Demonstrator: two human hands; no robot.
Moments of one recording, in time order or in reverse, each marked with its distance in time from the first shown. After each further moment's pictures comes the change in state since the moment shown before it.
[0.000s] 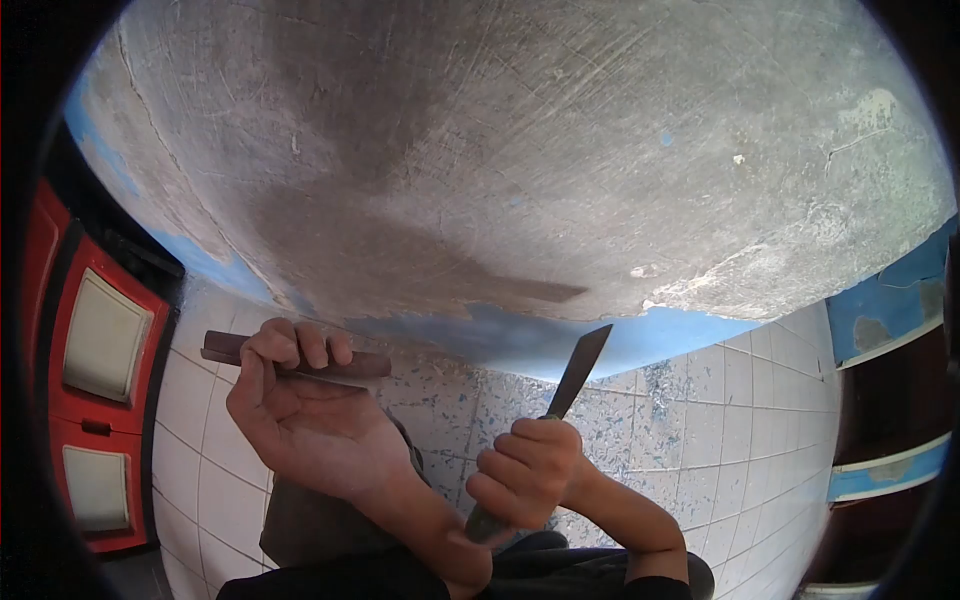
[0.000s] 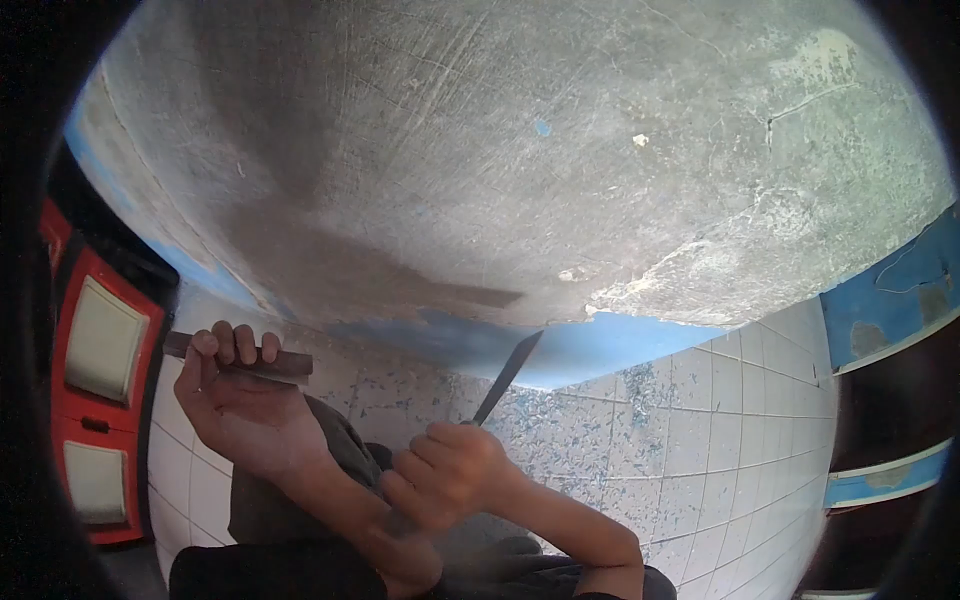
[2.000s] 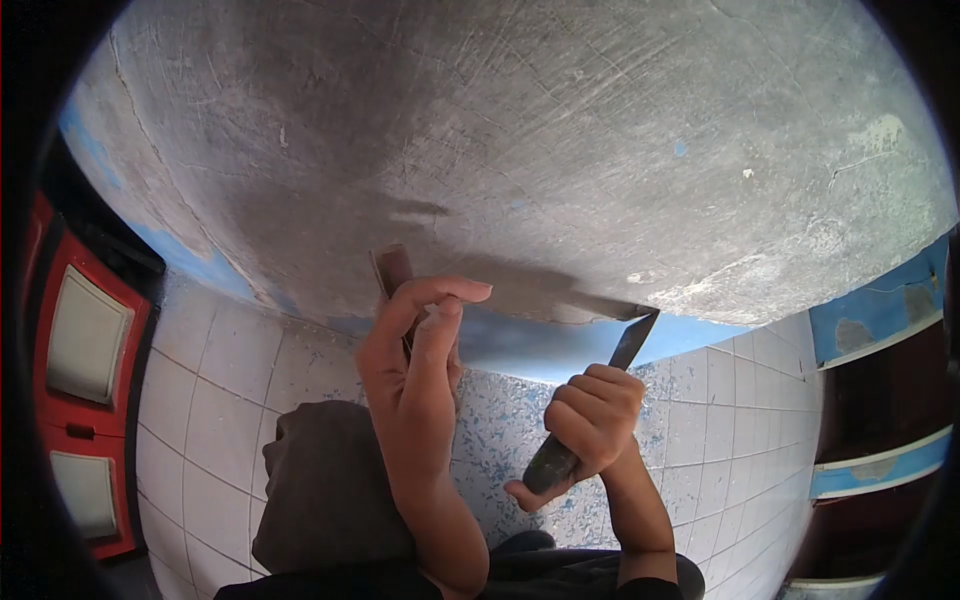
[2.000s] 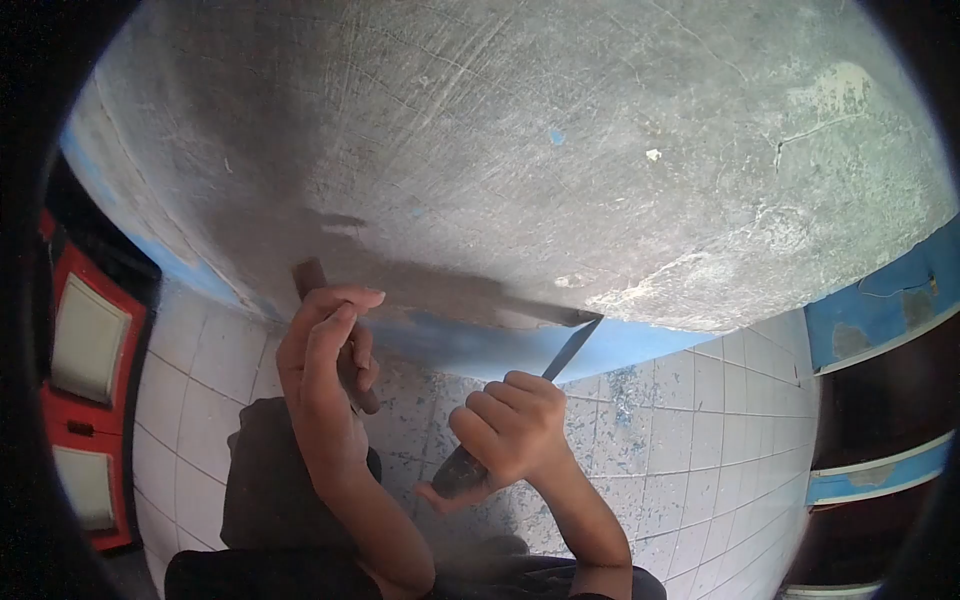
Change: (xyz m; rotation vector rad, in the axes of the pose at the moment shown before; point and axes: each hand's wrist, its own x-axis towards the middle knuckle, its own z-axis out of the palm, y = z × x) left_hand -0.015 -0.033 0.010 0.584 -0.381 -0.320; right_hand -0.004 0.031 -0.029 -0.062 -0.001 0.204
